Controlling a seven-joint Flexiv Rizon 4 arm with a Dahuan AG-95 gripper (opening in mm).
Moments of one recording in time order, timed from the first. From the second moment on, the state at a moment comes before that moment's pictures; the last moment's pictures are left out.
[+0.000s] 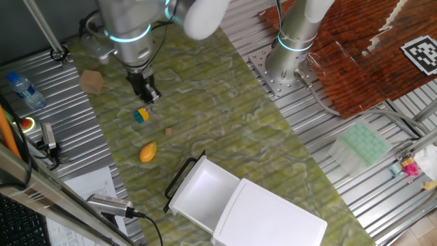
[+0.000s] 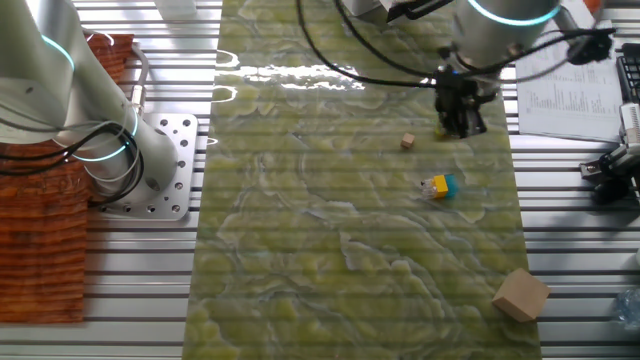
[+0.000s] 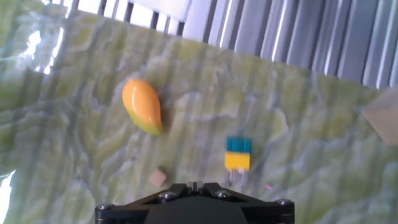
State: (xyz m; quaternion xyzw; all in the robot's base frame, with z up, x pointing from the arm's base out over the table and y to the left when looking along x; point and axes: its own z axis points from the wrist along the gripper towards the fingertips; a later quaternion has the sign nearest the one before) arm 0.572 0.010 0.143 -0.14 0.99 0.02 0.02
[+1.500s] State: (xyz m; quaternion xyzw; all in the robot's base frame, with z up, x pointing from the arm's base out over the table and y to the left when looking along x) arm 0.629 0.091 0.101 -0.24 0.97 0.00 0.02
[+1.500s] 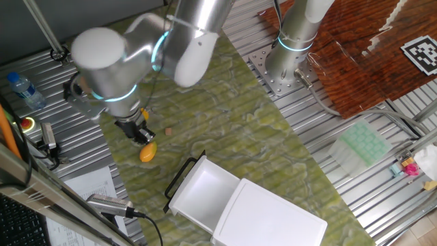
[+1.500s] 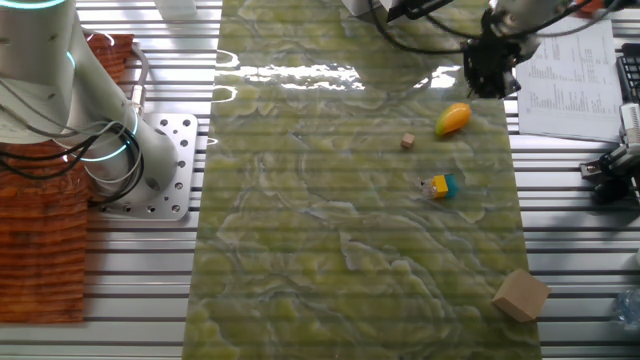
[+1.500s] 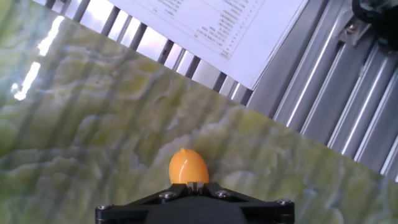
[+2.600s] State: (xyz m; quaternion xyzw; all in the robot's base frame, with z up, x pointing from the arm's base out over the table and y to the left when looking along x) arm 0.630 0.090 0.085 -0.25 0.97 0.02 0.03
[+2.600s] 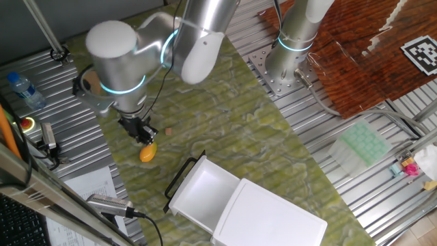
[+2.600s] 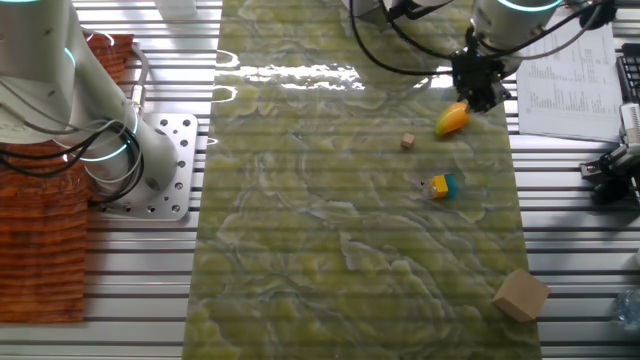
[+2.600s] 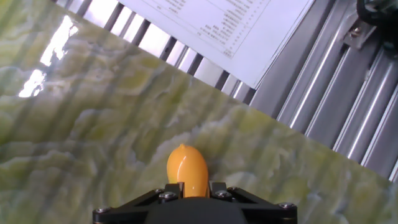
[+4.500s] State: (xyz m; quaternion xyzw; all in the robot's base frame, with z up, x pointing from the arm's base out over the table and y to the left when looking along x) arm 0.638 0.092 0.062 -0.26 0.96 -0.01 0.06
